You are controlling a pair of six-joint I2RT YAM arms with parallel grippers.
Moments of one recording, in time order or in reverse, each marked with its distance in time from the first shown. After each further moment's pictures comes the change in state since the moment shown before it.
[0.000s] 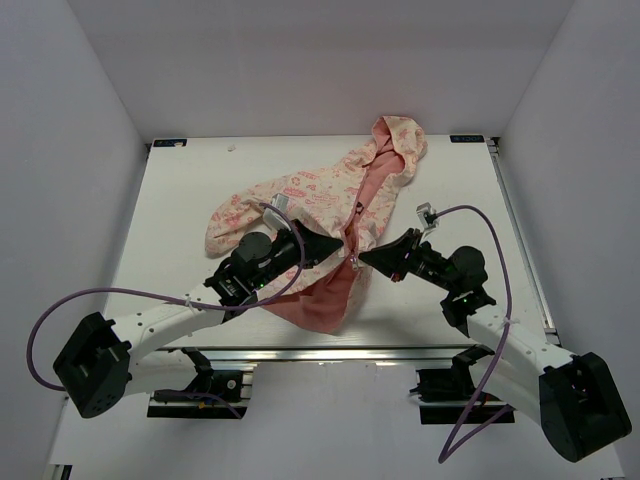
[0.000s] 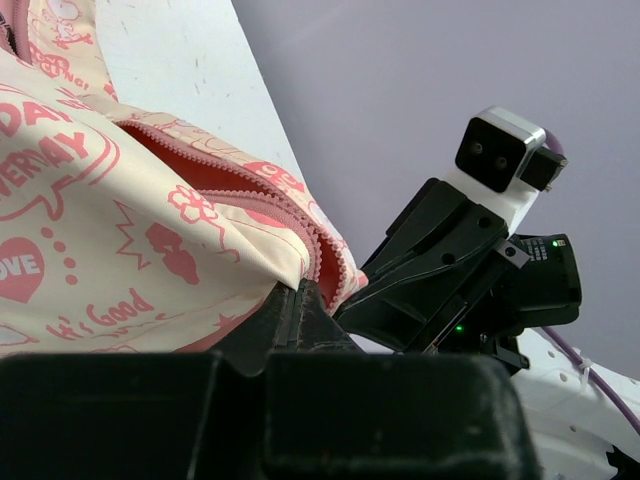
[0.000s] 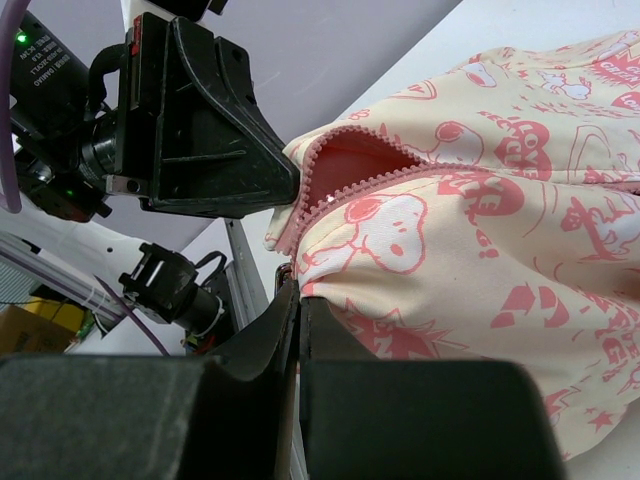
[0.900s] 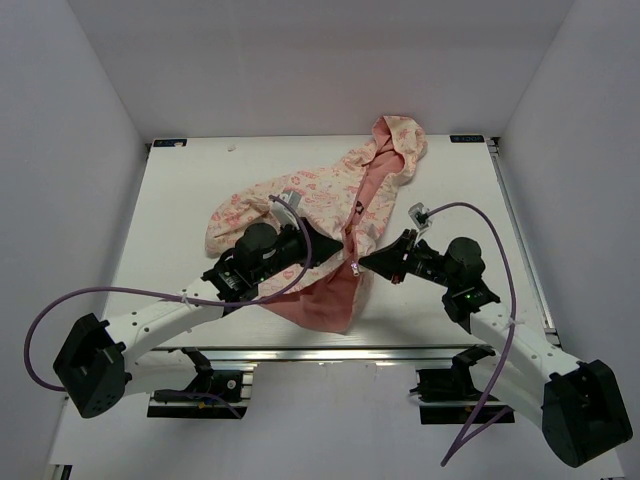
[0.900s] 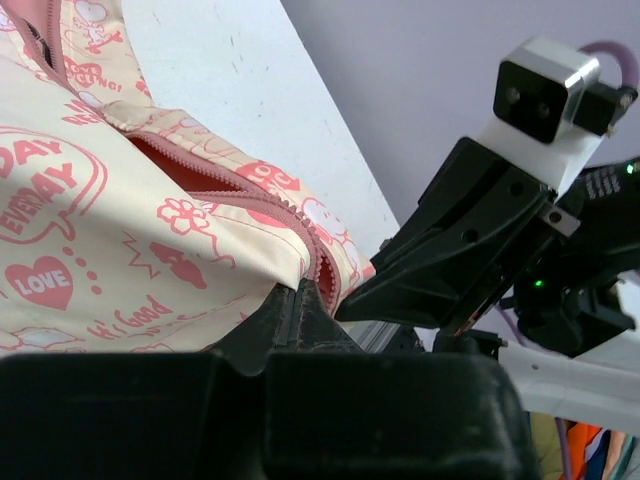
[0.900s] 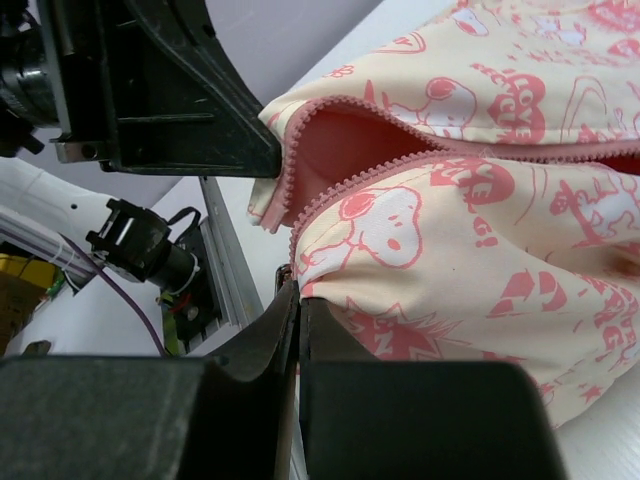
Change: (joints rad) left arm 0.000 0.000 0.100 -0.198 0.046 0.217; right arm -0.006 -0.028 0.072 -0.276 -0.053 -0.156
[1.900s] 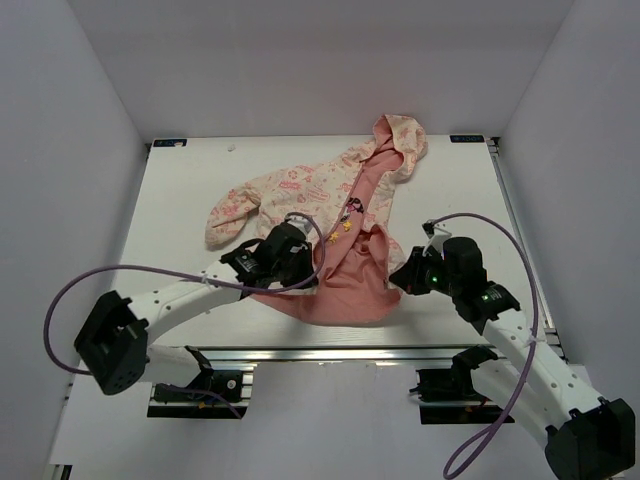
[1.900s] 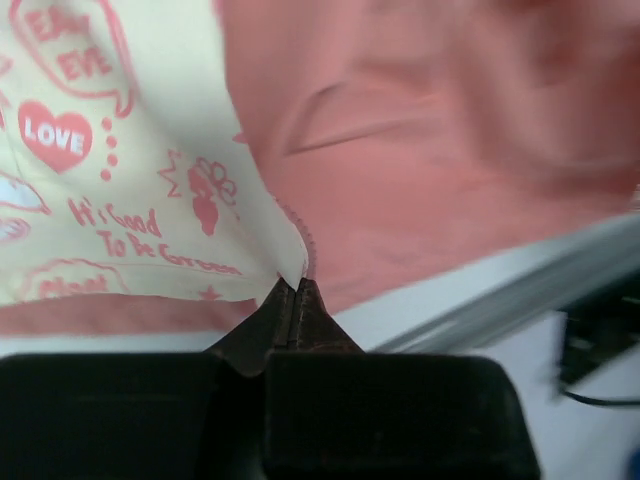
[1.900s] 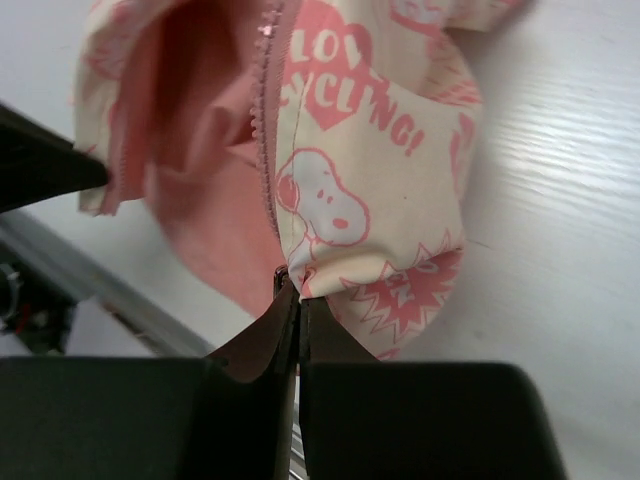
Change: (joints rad) left arm 0.000 0.212 0.157 -0.718 -0.127 0.098; right arm -0.030 -0.154 0.132 -0.908 0.484 -0.162
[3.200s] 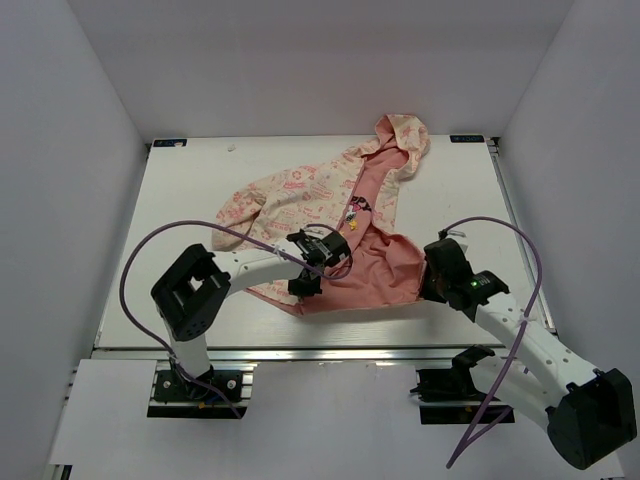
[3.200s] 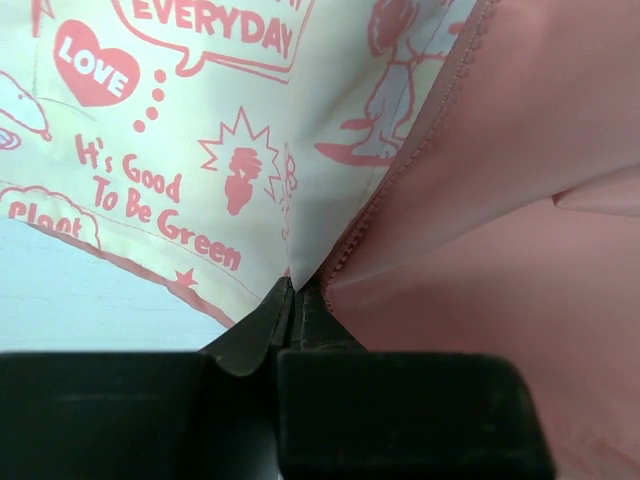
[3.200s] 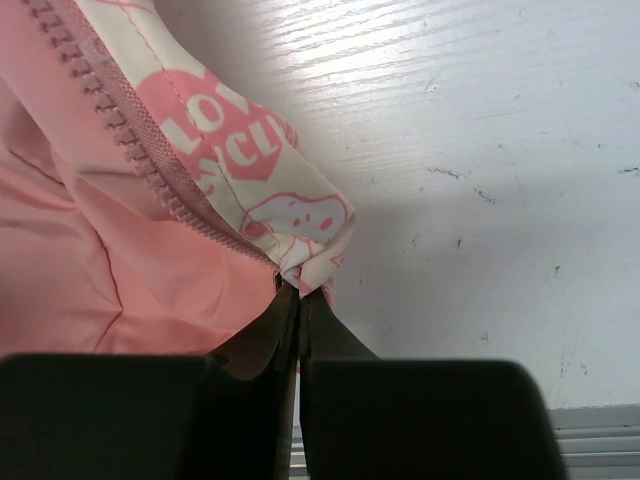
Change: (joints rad) left arm -0.109 0.434 0.326 -0.413 -0.349 -0.167; right arm 0.080 0.134 0.072 -0.277 0.515 0.164
